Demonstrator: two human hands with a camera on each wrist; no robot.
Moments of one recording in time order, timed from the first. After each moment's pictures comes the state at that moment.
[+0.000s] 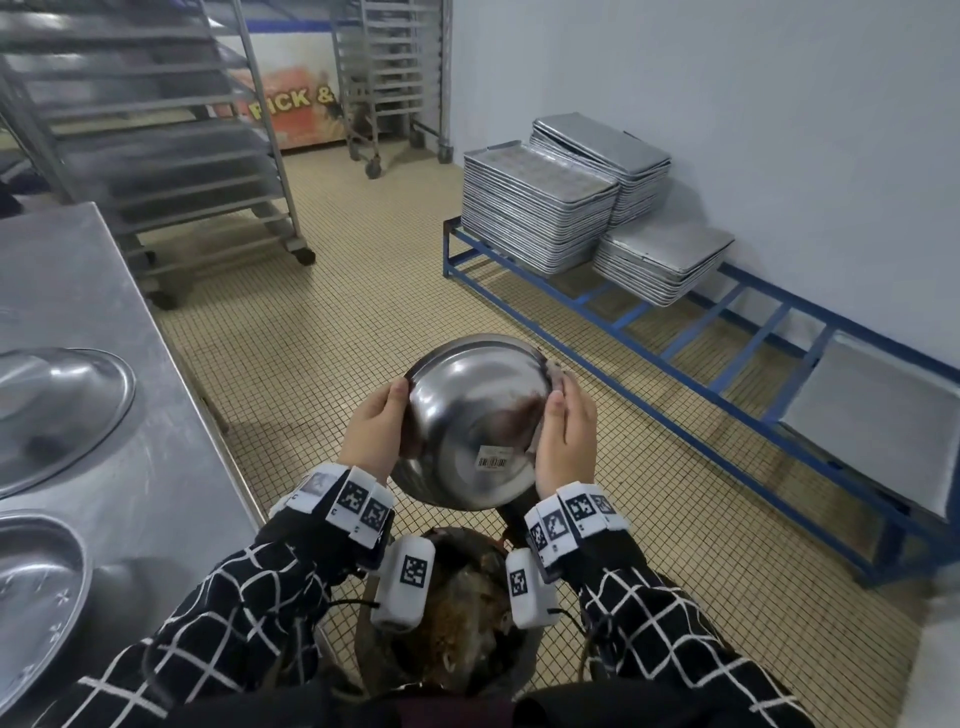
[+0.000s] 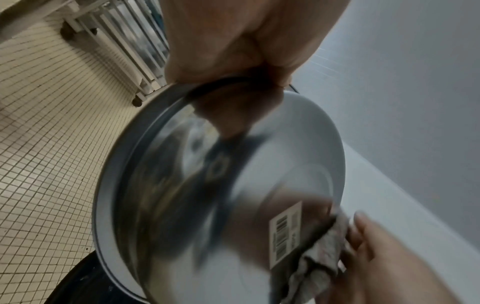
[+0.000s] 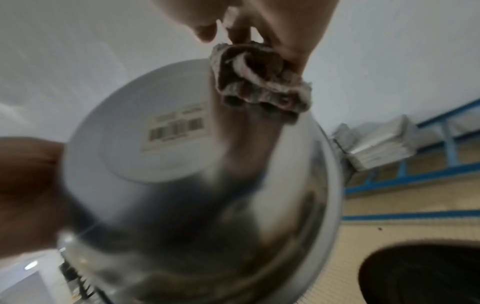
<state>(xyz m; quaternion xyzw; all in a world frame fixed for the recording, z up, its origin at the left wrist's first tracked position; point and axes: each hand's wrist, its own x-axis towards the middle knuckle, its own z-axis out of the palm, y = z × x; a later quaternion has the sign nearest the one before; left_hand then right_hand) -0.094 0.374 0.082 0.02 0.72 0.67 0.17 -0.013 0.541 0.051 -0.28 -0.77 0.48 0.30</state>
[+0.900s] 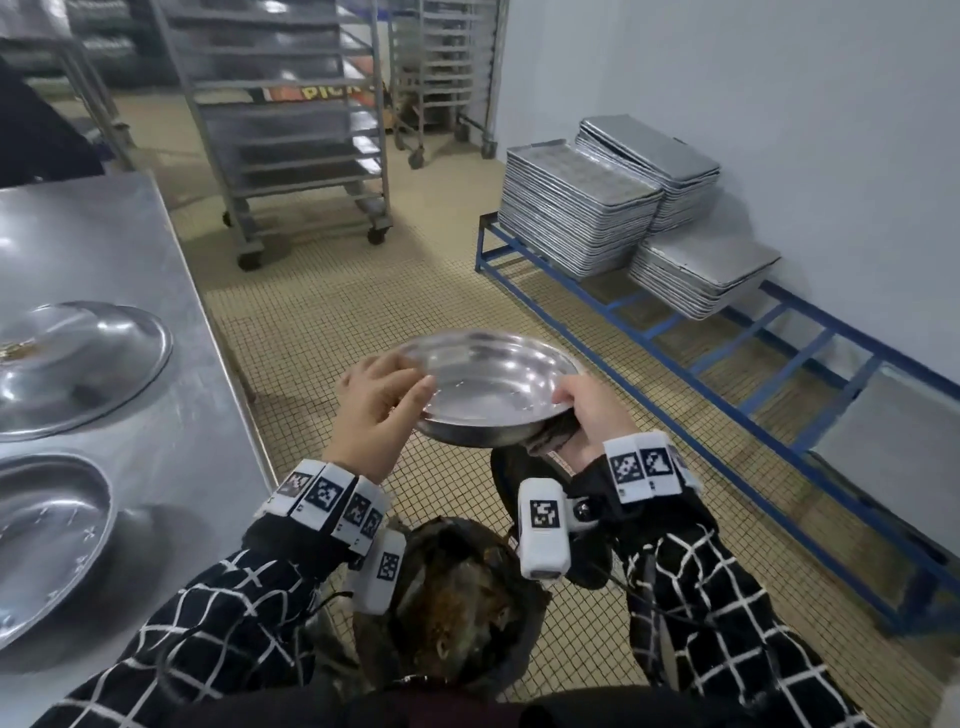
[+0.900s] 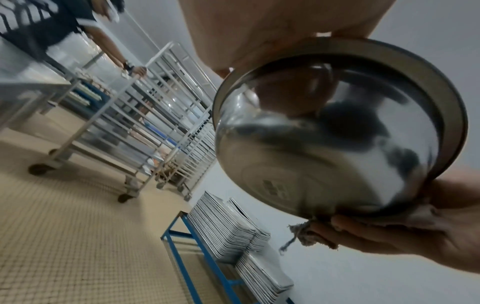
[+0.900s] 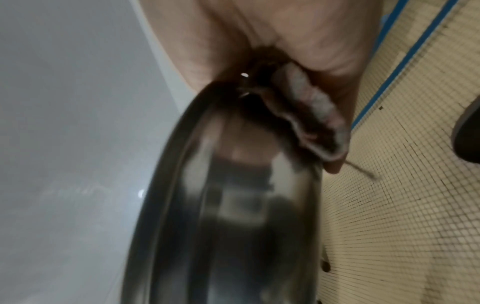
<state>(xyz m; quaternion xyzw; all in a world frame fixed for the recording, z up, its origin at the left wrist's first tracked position) -0.081 0.345 0.087 0.25 0.83 0.50 -0.05 -0.022 0.556 0.115 -0.34 -0.53 0.78 0.01</state>
